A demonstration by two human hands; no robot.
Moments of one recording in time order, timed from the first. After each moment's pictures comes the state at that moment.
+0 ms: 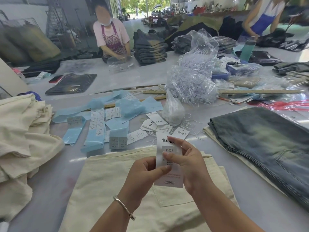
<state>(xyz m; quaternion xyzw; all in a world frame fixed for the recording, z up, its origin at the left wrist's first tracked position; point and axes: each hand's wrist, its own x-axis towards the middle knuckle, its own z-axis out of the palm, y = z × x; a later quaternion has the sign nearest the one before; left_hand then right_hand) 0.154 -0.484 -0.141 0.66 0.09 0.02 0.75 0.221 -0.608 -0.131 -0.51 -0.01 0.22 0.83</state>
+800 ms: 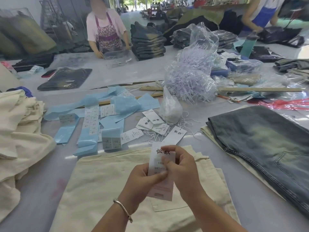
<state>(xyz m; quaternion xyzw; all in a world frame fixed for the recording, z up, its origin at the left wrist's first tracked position) 0.174 -0.488 -0.166 0.65 0.16 -0.02 0.75 0.236 -0.604 -0.166 -0.67 -0.07 0.10 0.73</state>
